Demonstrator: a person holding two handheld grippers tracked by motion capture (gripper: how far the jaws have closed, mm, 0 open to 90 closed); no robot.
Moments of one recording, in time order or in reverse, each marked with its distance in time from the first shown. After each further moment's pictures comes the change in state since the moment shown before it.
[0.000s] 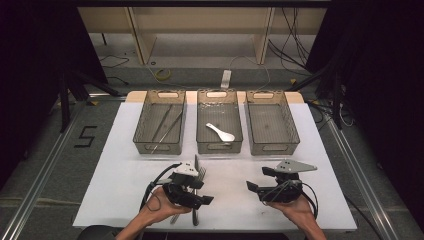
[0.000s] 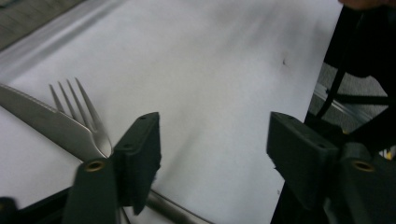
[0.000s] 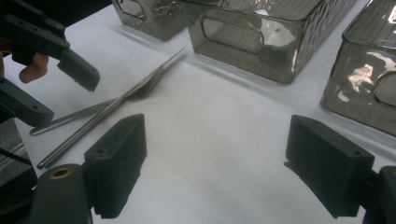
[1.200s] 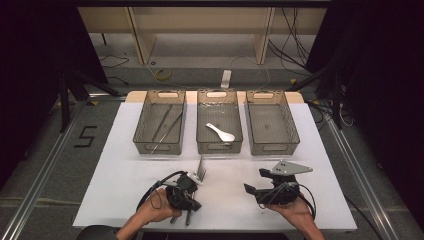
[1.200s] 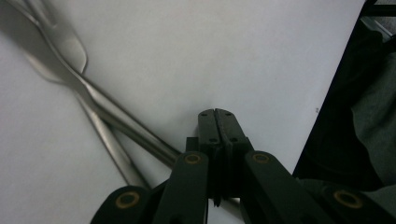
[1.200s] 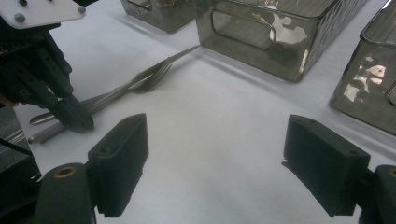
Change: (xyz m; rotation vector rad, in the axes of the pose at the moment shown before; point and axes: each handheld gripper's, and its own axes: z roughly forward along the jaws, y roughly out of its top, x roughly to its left) left arm 0.016 -0.014 0.020 0.366 -0.001 -0.002; right arm 0.009 0.001 0.003 0.024 -0.002 -0.038
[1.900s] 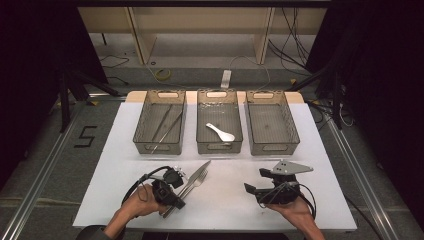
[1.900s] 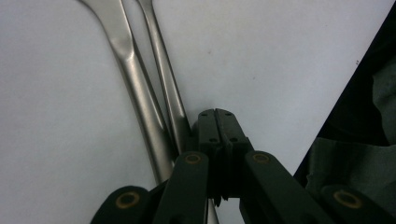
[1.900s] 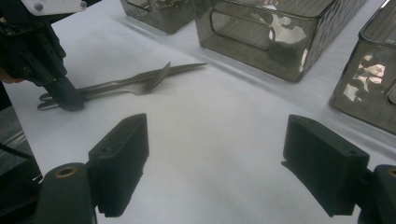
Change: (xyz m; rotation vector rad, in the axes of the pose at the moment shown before) left arm 0.029 -0.017 -0.018 0.095 -0.008 -0.100; right arm -0.001 0.000 0.000 -0.002 0.004 0.006
